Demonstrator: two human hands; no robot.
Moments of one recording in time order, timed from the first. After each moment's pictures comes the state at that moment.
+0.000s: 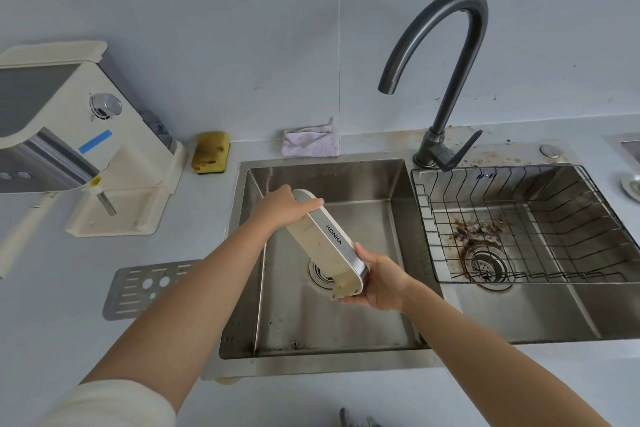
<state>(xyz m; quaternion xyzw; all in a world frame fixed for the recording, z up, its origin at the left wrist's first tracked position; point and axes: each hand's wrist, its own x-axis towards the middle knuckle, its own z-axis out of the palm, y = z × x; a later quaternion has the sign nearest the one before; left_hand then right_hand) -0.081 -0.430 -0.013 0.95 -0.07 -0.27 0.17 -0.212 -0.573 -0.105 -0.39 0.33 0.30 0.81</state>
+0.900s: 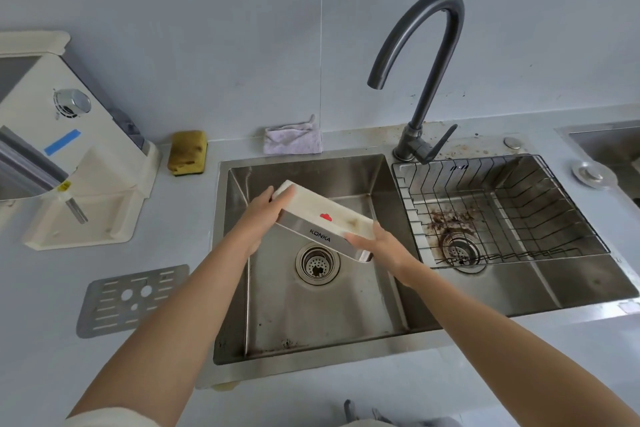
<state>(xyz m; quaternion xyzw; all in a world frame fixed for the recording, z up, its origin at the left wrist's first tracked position) -0.080 -0.402 -0.046 0.78 0.01 -0.32 0.54 -0.211 -0.582 -0.075 -0.73 0.26 0.14 0.61</state>
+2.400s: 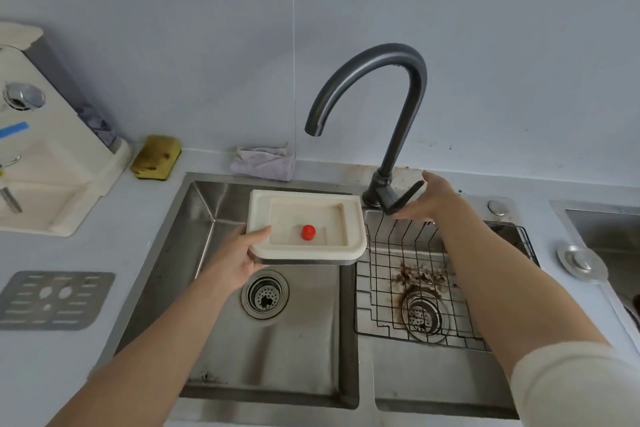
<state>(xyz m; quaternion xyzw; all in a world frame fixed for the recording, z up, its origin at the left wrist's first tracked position) -0.114 -0.493 -0.056 0.53 0.18 -0.27 0.78 -0.108 -0.795 0.000 -0.22 0.48 0.08 0.85</state>
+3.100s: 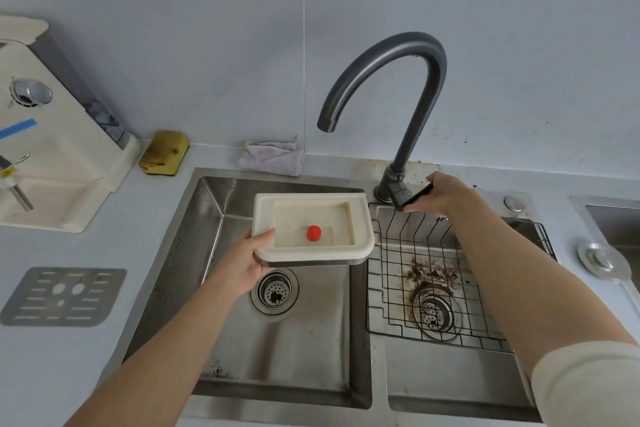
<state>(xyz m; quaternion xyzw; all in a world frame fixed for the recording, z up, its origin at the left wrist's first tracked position) -0.117 -0.486 -0.065 0.49 0.21 -0.28 0.80 -0.112 -0.771 0.021 -0.35 0.47 0.06 0.81</state>
